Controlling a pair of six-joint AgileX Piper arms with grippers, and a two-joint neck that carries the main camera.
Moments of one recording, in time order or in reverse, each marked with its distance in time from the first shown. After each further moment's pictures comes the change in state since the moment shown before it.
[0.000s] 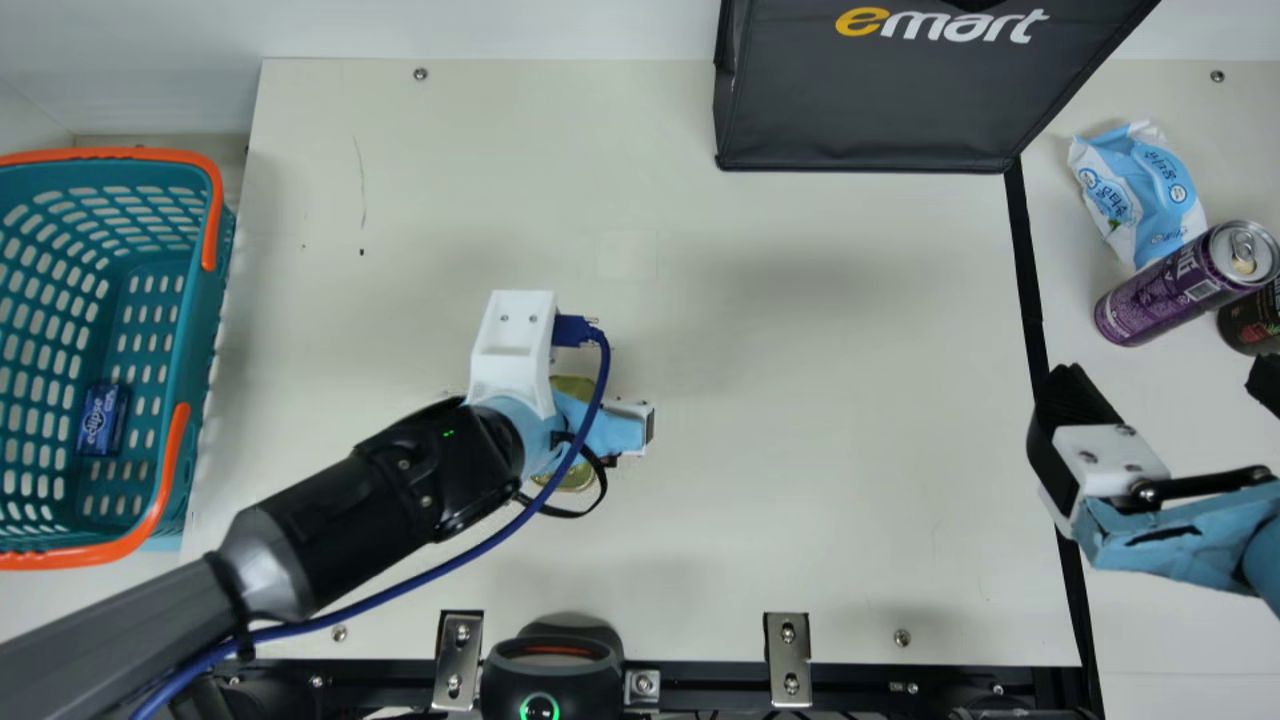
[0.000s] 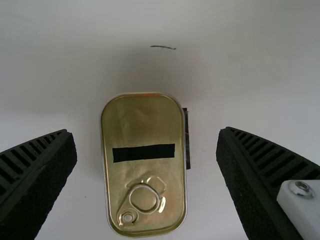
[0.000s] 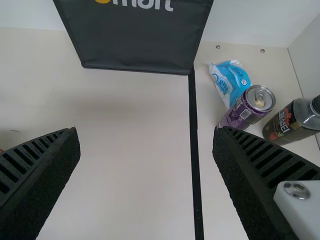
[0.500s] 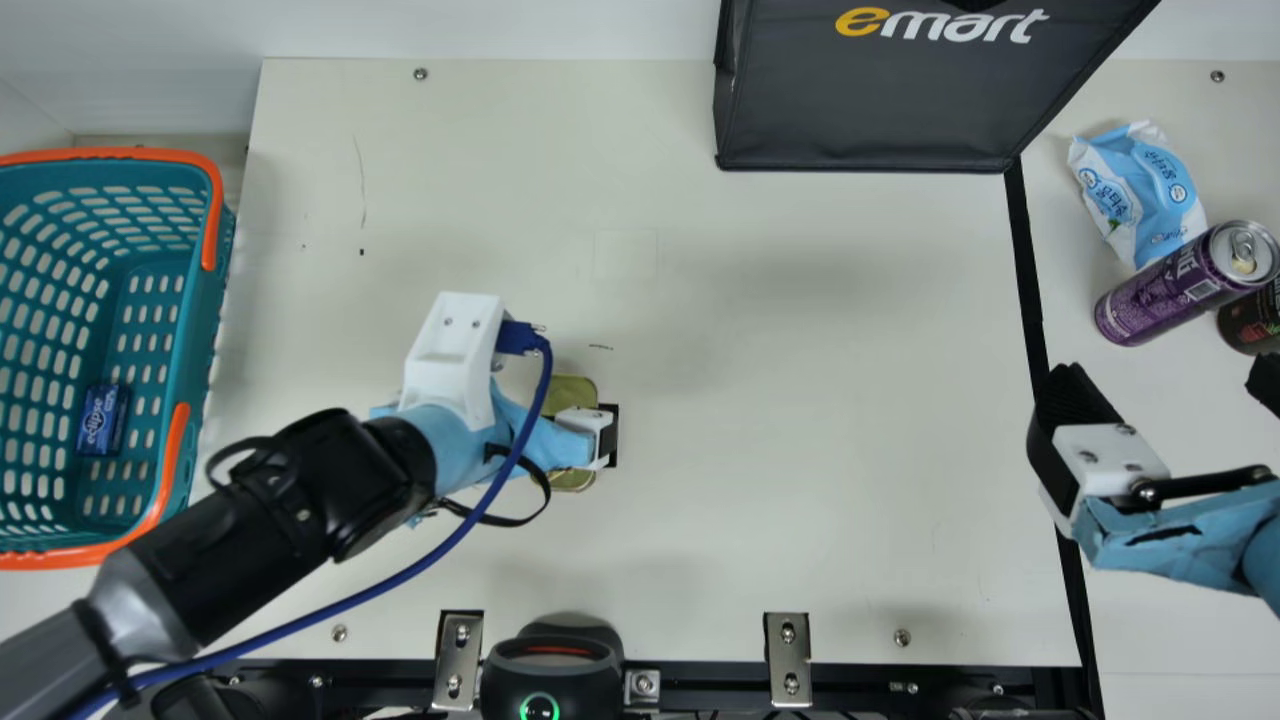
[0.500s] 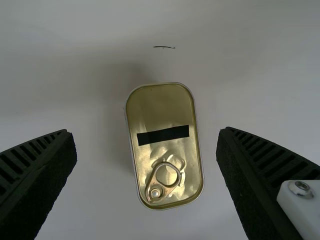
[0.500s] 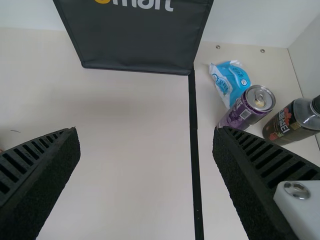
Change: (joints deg) left arm 5.1 -9.5 6.7 -7.6 -4.6 15.3; right arm 0.0 0.0 0.0 0.0 -0.1 0.0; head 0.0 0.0
